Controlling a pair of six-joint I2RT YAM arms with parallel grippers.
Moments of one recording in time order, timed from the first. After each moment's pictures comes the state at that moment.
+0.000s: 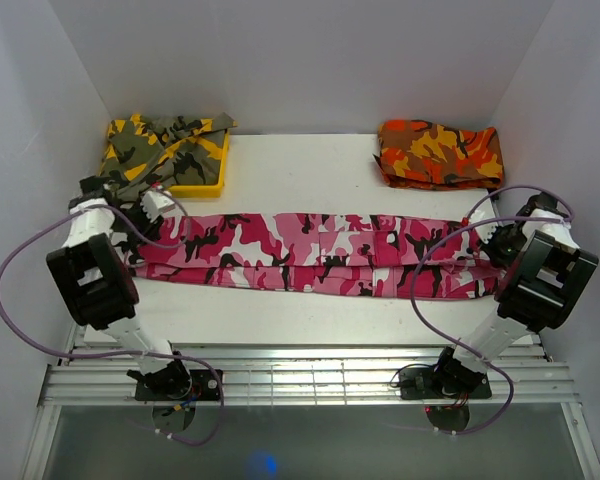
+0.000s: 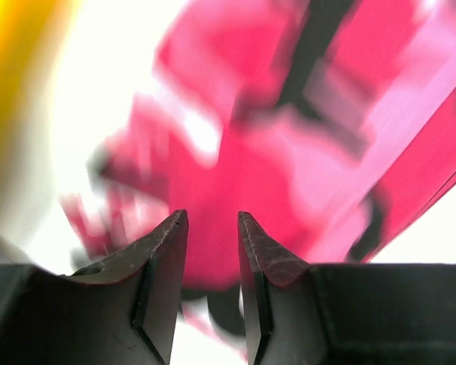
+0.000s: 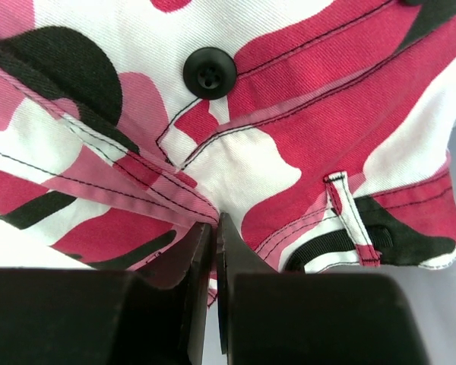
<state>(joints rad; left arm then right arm) 0.49 1.80 1.30 -0.81 0.64 1.42 -0.52 1.73 1.16 -0.80 -0.26 -1.49</state>
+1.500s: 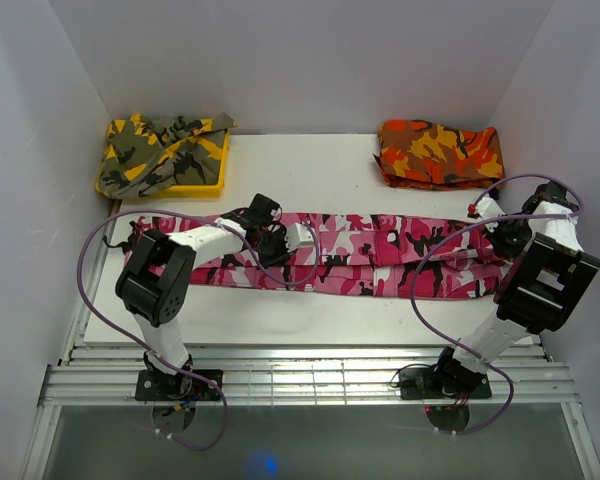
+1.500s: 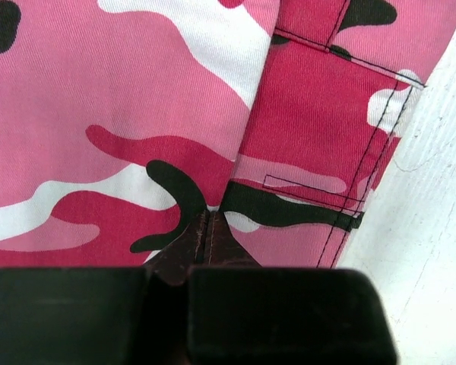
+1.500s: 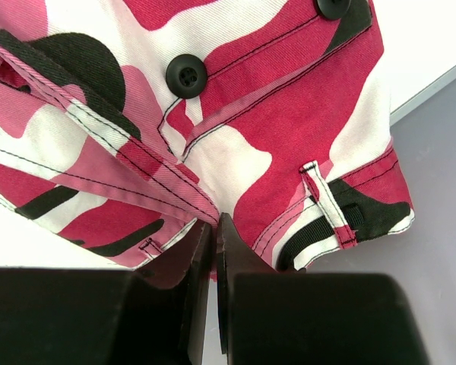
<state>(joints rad) -0.54 1.80 1.10 -0.39 0.41 0.74 -0.52 1.71 1.25 -0.87 -0.31 -1.44</state>
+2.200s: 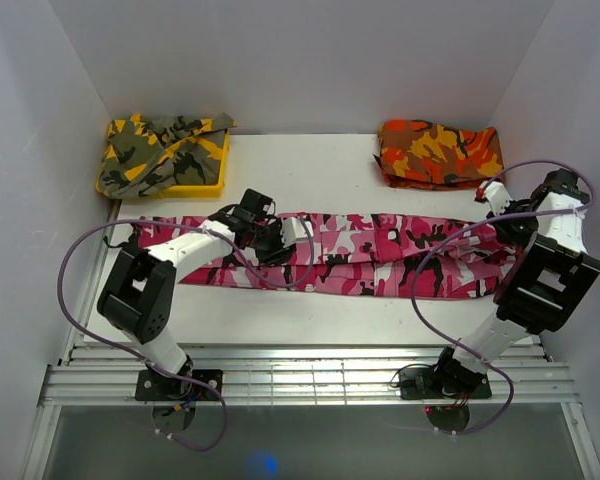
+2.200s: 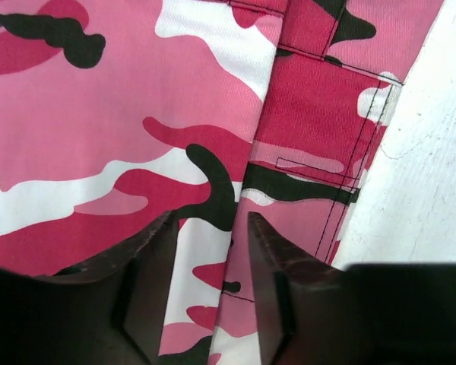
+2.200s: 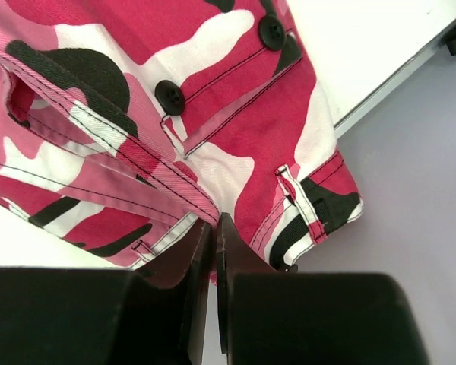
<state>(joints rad) -0.54 1.65 1.07 -0.39 0.40 0.78 -0.52 1.70 1.36 -0.93 -0.38 -1.39</state>
